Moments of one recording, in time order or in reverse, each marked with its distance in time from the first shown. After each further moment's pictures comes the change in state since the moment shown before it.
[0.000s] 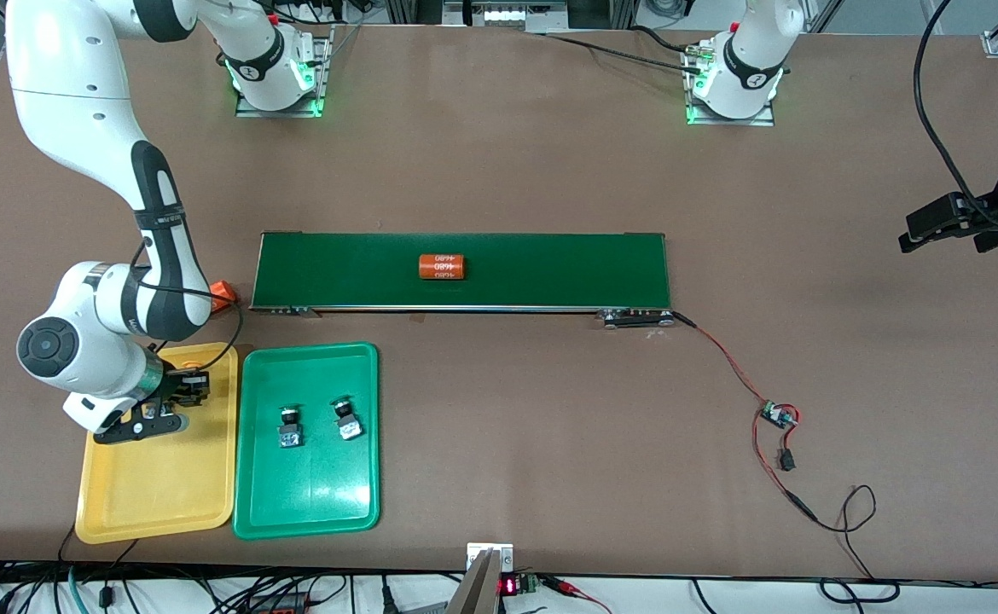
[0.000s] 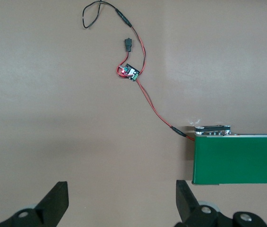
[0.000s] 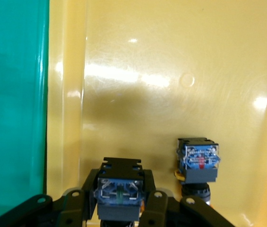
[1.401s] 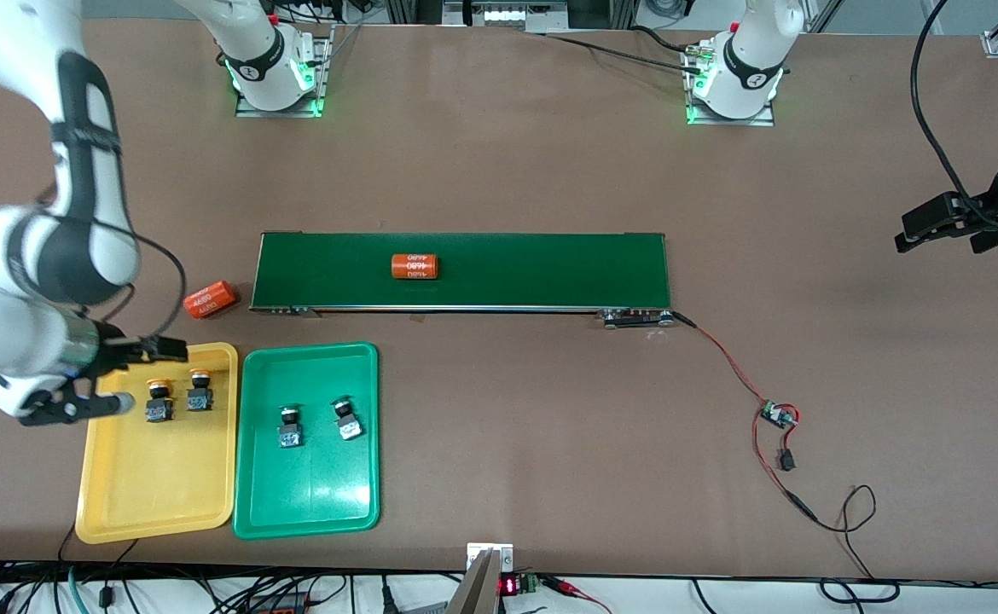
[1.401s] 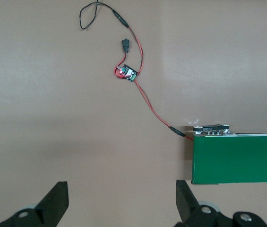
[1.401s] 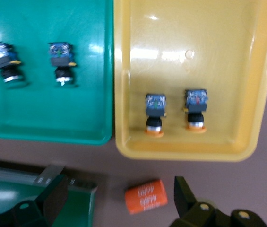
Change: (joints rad) left arm -0.003 0.000 -0.009 0.000 0.000 0.008 0.004; right arm 0.001 -0.229 0.008 0.180 0.039 -0.557 0.061
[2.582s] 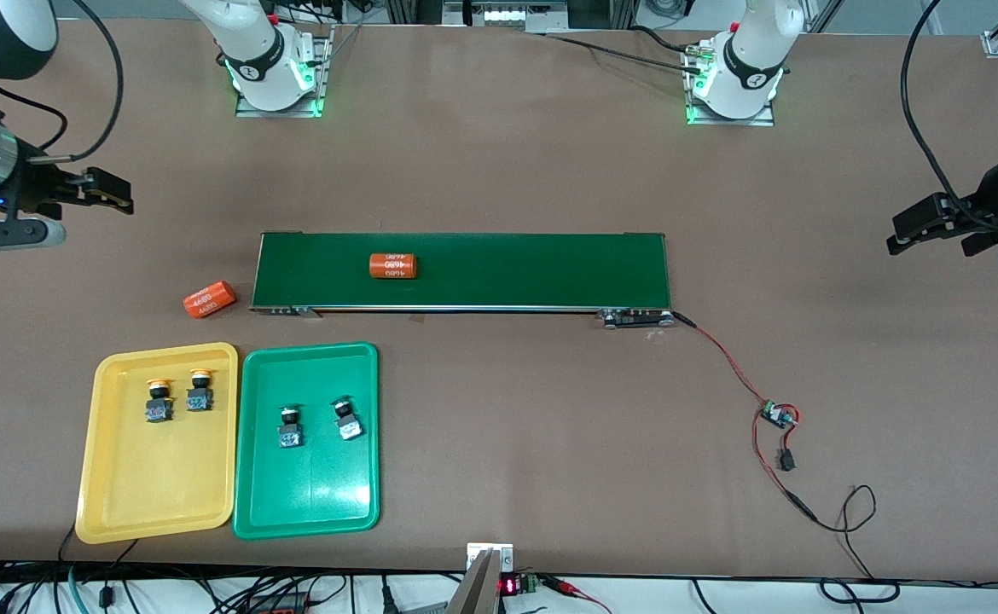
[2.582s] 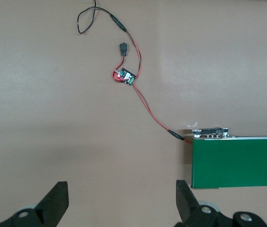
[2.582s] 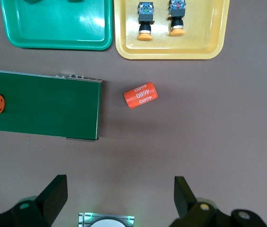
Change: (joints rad) left arm 0.003 -0.040 -0.008 -0.072 0.000 0.049 -0.002; right arm -0.178 -0.516 0.245 -0.407 -0.182 -0.153 0.104
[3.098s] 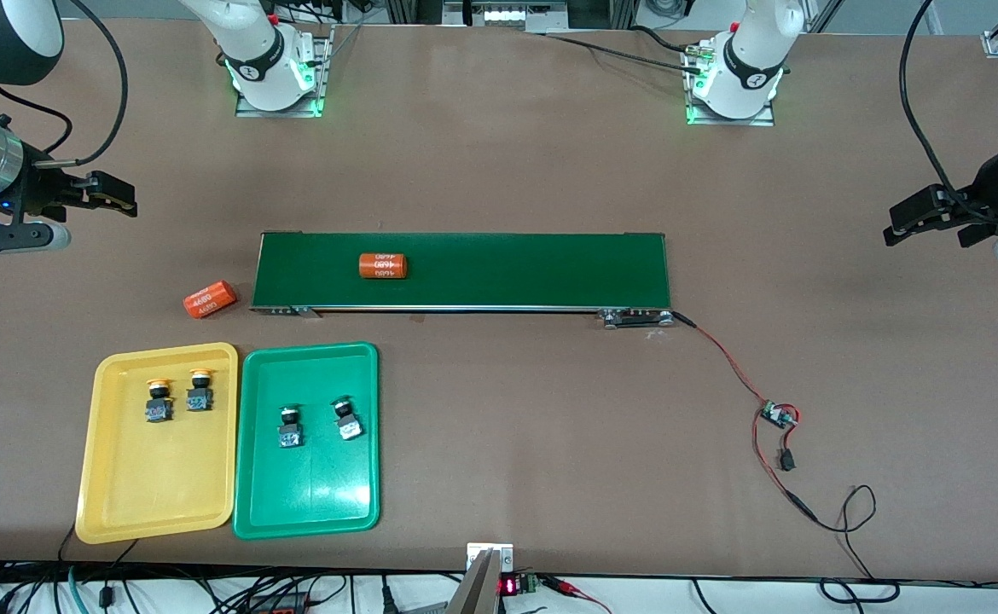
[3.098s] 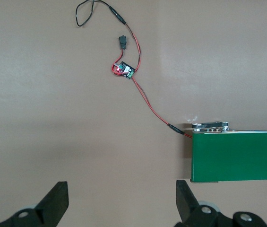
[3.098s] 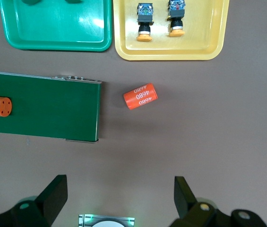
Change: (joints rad) left arm 0.000 -0.010 -0.001 -0.011 0.000 -0.014 0.000; right arm -0.003 0.001 0.000 0.000 0.000 0.006 0.000
